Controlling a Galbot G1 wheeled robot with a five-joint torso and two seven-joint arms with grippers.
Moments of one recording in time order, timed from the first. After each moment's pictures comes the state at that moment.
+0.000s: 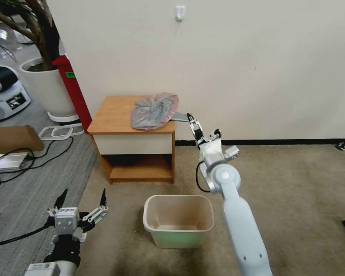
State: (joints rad) left arm 2.08 -1.41 -0.66 -2.50 -0.06 0.02 -0.15; right arm -0.82 1.61 0.37 1.53 1.27 -0.20 0.16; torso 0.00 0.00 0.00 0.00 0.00
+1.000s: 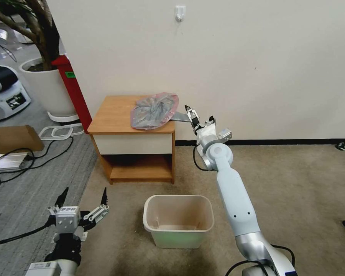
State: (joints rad) left arm 2.07 -1.40 -0.65 -2.50 -0.06 0.01 -0.15; right arm -0.65 1.61 0.36 1.31 1.25 -0.21 0.13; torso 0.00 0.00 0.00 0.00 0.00
